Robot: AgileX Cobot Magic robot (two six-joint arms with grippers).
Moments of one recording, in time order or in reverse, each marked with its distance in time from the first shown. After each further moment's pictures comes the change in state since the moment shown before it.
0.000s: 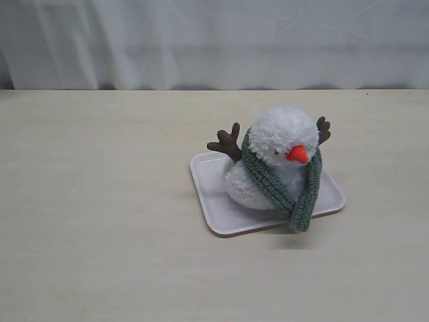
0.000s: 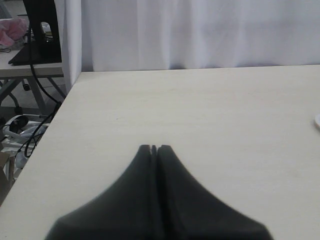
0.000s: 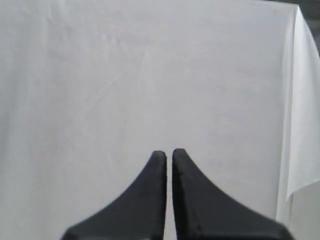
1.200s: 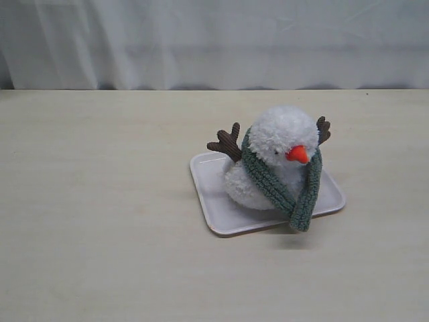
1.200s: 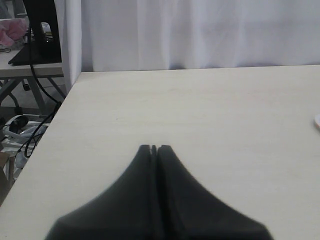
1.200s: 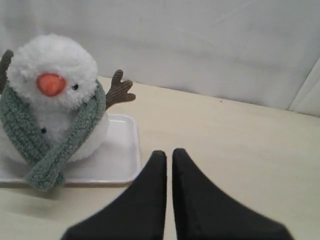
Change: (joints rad) left arm 0.000 0.000 0.000 0.000 0.000 0.000; right arm 0.000 0.002 0.235 -0.056 0.455 0.002
